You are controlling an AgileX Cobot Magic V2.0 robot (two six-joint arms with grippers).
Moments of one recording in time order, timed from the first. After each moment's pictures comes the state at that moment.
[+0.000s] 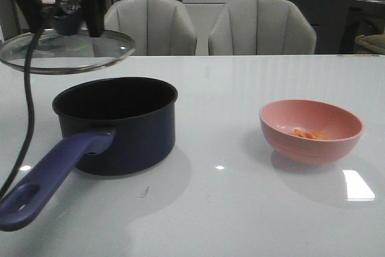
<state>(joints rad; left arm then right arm) -0.40 1.82 -1.74 0.14 1.24 -0.41 0.03 -0.01 0.03 -0.02 0.10 0.07</state>
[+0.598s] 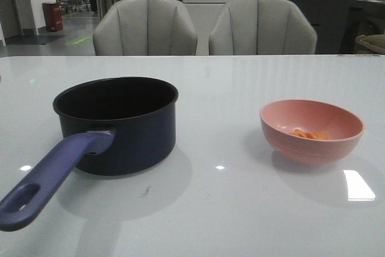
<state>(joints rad) 0.10 1.62 -1.25 -0.09 1.00 -0.09 0.03 -0.01 0.03 -0.02 0.10 0.07</state>
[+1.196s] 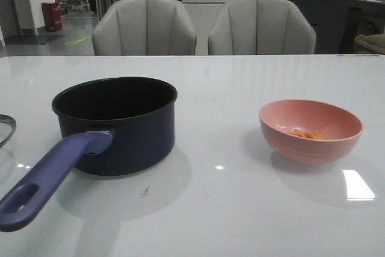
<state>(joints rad) 0.10 1.76 -1.15 -0.13 0.79 -0.02 0.03 -0.01 0.03 -0.02 0.10 0.07</state>
